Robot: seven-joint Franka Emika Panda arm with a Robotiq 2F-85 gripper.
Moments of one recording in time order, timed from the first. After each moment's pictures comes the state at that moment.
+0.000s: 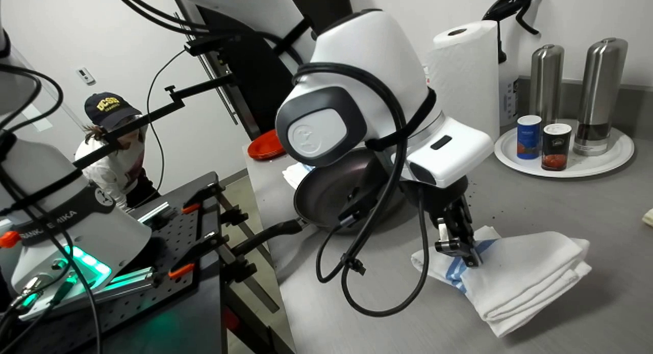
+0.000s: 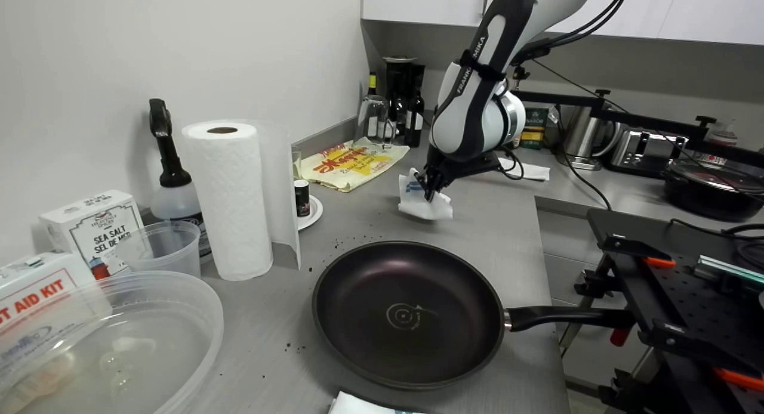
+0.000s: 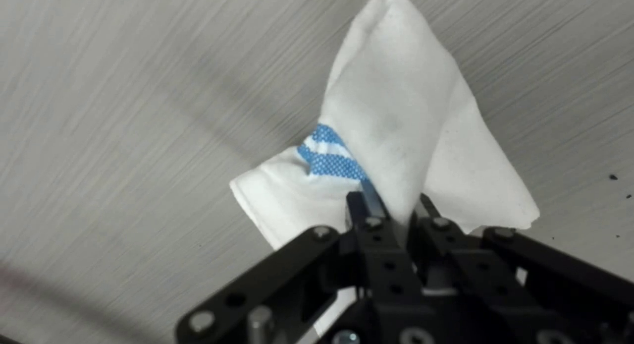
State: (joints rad) arm -0.22 0.86 -0.27 -2.02 0.21 3.10 0.20
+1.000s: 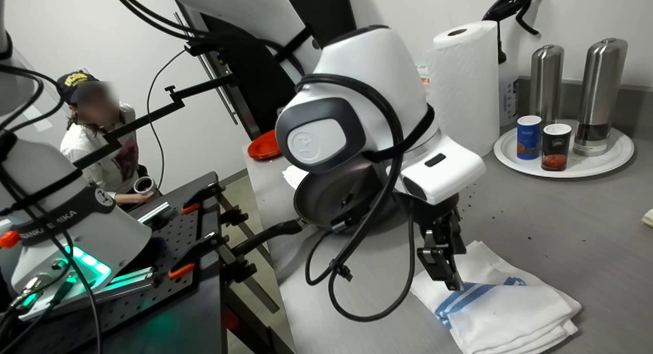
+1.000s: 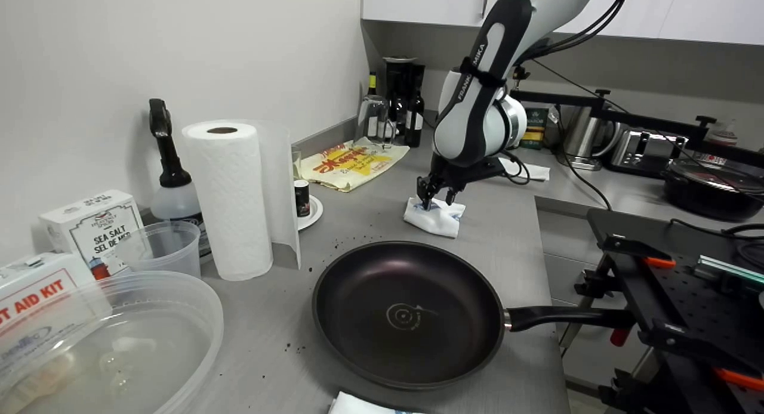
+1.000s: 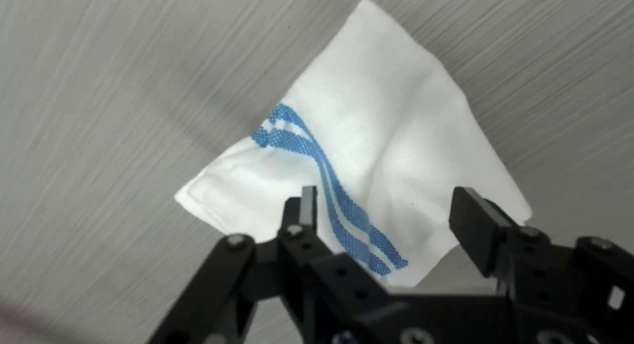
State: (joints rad) arm -0.20 0.87 -0.28 -2.02 0.21 3.04 0.23
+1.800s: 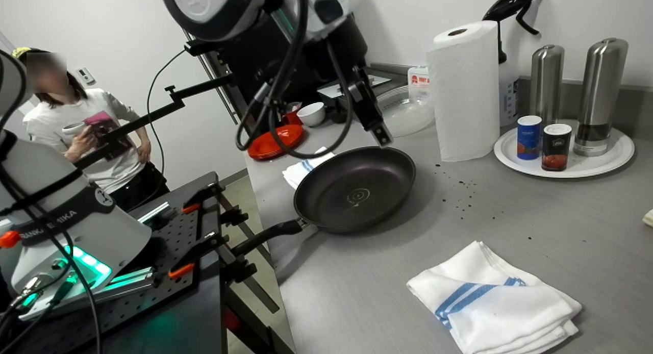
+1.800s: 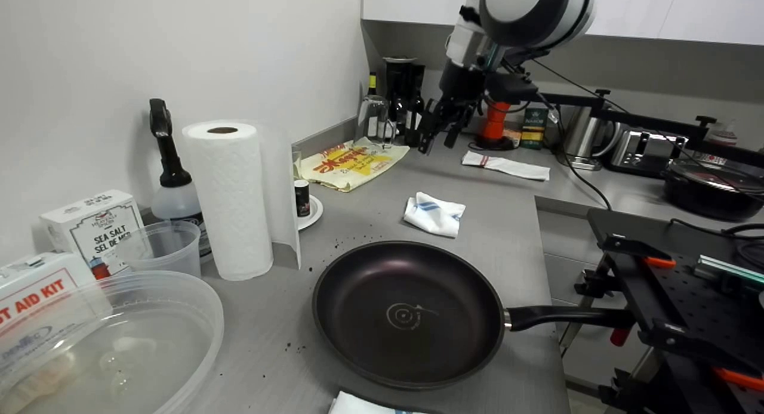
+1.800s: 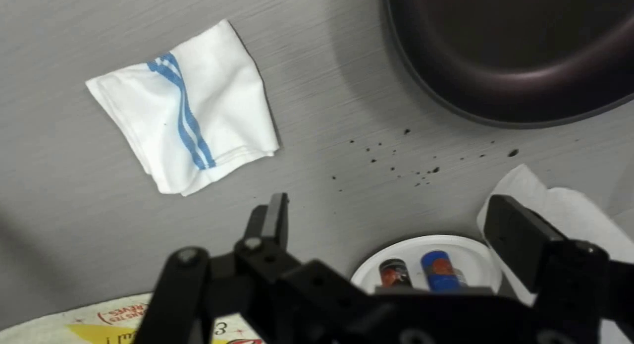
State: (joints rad) arm -0.21 0.24 -0.13 -2.43 0.12 2.93 -0.07
